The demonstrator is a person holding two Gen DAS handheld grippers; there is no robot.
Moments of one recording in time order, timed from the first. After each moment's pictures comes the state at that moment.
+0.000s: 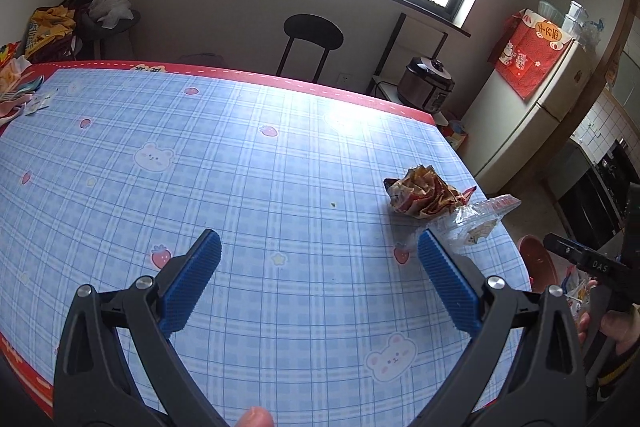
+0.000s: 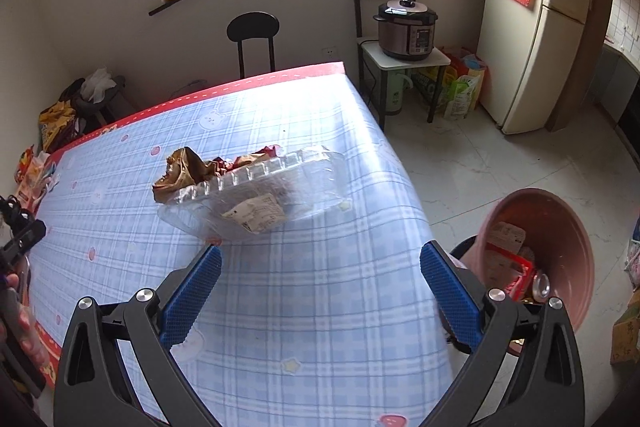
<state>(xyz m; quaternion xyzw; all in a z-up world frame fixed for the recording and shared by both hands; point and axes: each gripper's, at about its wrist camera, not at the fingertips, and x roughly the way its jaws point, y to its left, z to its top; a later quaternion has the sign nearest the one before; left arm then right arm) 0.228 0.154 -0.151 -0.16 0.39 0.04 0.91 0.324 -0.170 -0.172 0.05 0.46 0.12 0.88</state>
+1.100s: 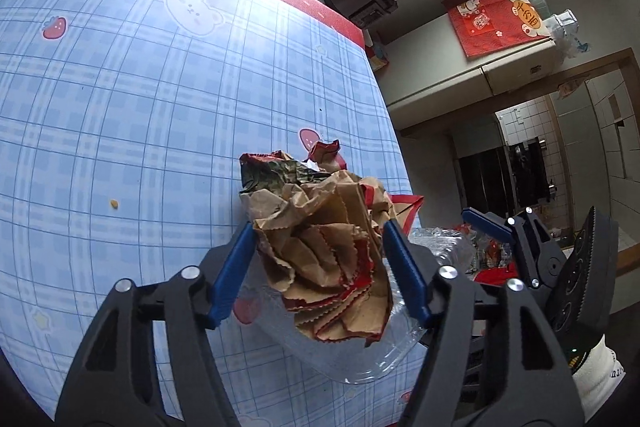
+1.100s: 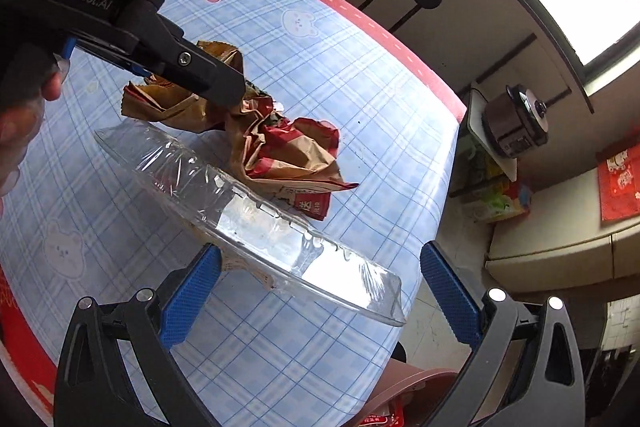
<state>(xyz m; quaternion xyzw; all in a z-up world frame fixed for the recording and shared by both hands) 0.426 0.067 -0.255 -0.32 0.53 -0.15 0.77 0.392 -0.075 -0.214 -0.37 0.46 0.28 0.75</state>
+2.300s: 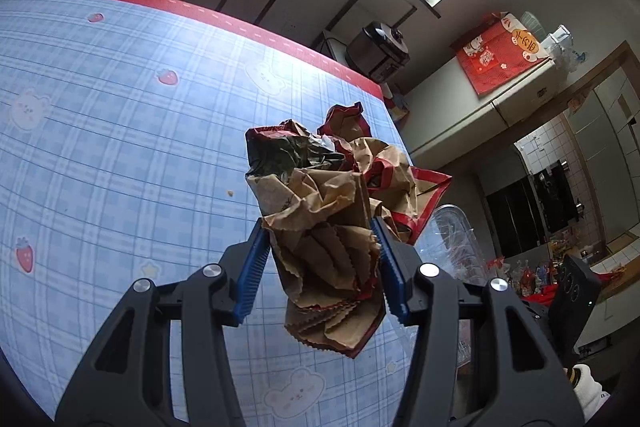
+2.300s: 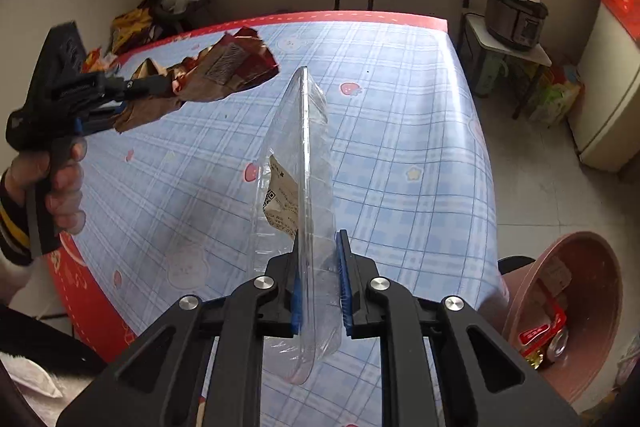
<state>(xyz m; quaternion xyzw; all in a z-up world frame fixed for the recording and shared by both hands) 0.320 0.124 -0.191 -0.28 0.44 -0.07 0.85 0.312 -0.183 -0.195 -0.01 0.50 0.29 0.81</state>
